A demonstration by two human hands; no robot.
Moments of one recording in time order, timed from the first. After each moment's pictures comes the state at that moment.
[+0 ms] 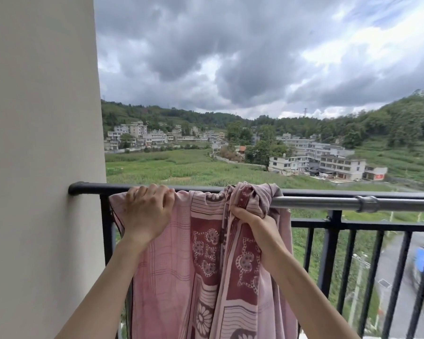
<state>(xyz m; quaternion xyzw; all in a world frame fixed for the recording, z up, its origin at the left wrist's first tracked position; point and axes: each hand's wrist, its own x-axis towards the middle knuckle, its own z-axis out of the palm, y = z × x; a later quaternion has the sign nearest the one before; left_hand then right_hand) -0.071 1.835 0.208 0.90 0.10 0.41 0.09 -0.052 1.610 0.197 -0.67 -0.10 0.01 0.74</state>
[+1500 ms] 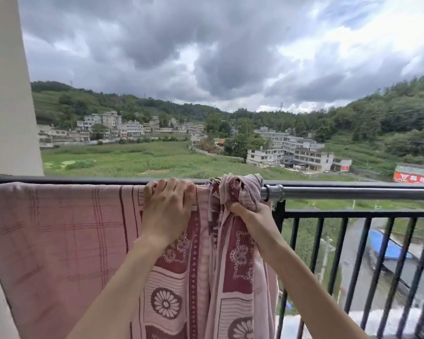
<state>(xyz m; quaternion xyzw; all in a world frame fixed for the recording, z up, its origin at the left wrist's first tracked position) -0.012 1.624 0.201 0.90 0.00 0.42 0.08 -0.002 1.443 0.198 -0.65 -0.16 -0.04 0.74</state>
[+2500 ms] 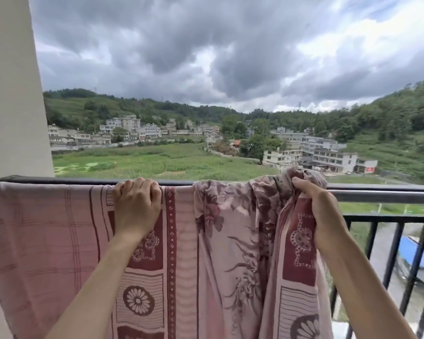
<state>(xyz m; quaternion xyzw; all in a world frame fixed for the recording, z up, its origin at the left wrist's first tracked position) -0.002 1.601 0.199 0.86 0.11 0.48 0.11 0.017 1.291 0.233 -0.60 -0.06 -0.08 0.80</state>
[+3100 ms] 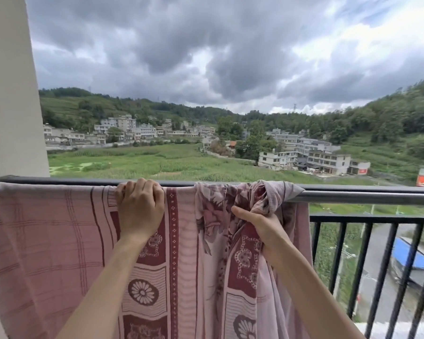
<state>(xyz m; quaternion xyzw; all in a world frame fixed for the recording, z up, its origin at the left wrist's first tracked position) -0.001 1.597 0.197 0.85 0.12 0.50 0.11 0.022 1.360 0.192 -0.63 -0.11 0.02 0.77</state>
